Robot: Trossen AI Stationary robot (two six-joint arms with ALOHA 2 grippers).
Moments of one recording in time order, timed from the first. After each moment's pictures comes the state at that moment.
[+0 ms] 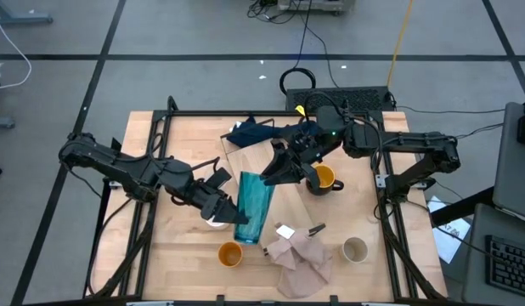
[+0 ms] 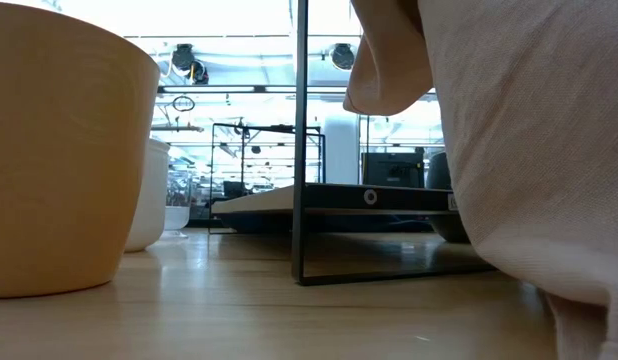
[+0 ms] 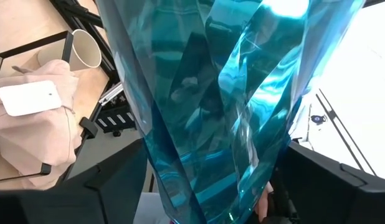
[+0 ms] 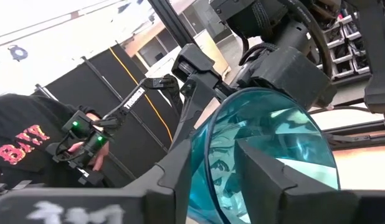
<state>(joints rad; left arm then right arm) -0.33 1.27 1.20 -0.03 0.12 -1.27 -0.04 1.50 1.52 -0.04 -0.63 0.60</state>
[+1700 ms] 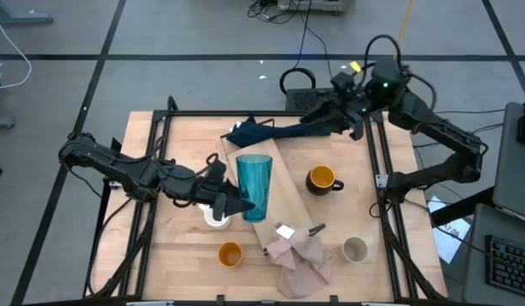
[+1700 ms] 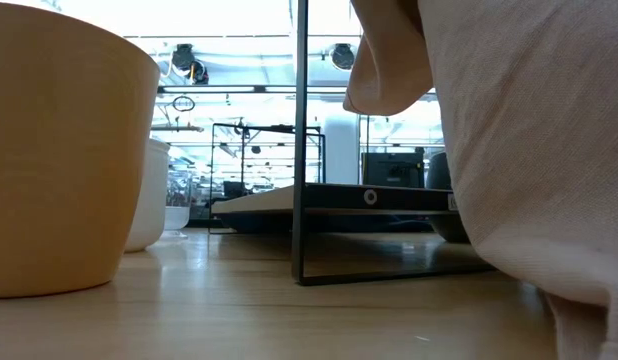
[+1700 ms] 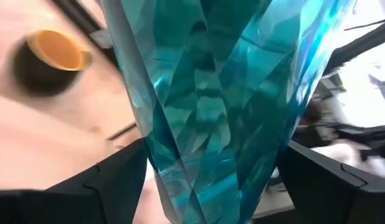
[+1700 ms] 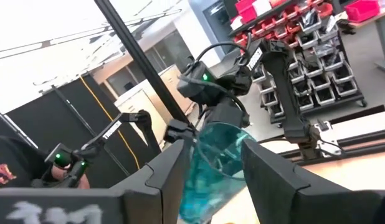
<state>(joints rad) -0.35 1.27 1.20 -0.17 -0.24 -0.99 -0.42 1.24 1.52 -0.24 -0.82 0.56</state>
